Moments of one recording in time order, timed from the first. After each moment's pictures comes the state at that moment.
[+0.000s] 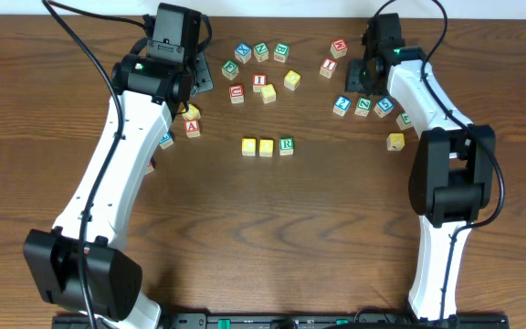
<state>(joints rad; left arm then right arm) -0.24 1.73 1.67 -0.89 -0.22 -0.46 0.13 2.30 1.86 -0.66 0.01 0.24</state>
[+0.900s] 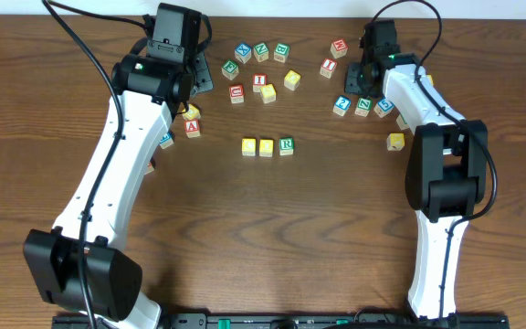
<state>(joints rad) -0.24 1.73 1.67 -0.89 -0.22 -0.46 0.13 2.35 1.85 -0.58 0.04 0.25</state>
